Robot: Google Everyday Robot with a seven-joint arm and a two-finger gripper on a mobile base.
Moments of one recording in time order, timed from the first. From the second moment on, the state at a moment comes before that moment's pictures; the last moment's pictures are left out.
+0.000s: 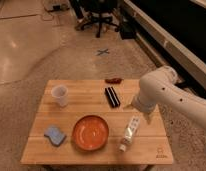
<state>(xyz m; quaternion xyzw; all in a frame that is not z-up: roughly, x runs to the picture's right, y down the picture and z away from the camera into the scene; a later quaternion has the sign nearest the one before) 0.185 0.079 0.707 -0.23 -0.16 -0.42 0.86</state>
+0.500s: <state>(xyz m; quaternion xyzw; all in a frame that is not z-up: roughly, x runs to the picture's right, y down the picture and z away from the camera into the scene) 0.210 -0.007 0.790 -0.22 -0.13 -0.44 0.86</state>
